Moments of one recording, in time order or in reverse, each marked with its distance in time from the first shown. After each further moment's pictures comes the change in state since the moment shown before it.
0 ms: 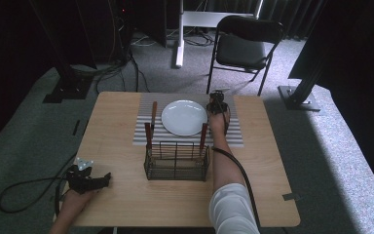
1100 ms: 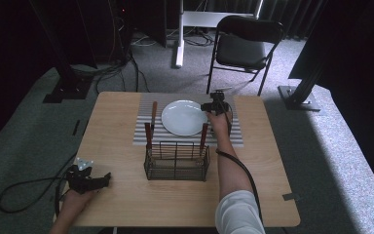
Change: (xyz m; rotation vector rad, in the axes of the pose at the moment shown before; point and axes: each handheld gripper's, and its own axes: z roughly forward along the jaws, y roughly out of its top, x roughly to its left) left arm 0.000 0.000 0.000 0.000 0.001 -0.001; right arm 0.000 -0.001 -0.024 0.004 0.107 -0.042
